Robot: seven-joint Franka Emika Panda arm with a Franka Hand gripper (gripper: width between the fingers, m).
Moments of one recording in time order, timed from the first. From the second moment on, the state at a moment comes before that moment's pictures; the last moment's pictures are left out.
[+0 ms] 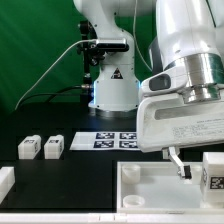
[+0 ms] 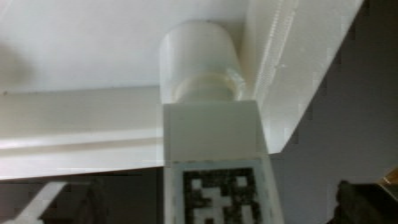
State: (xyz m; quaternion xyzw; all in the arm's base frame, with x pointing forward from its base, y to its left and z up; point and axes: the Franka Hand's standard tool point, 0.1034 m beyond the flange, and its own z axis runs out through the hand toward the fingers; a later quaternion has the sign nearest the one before) arm 0.617 0.119 0.069 -0.96 0.00 -0.29 0.05
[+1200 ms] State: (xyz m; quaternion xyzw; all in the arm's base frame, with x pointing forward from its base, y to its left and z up) arm 0.622 0.123 0.078 -1.00 0.03 -0.01 0.09
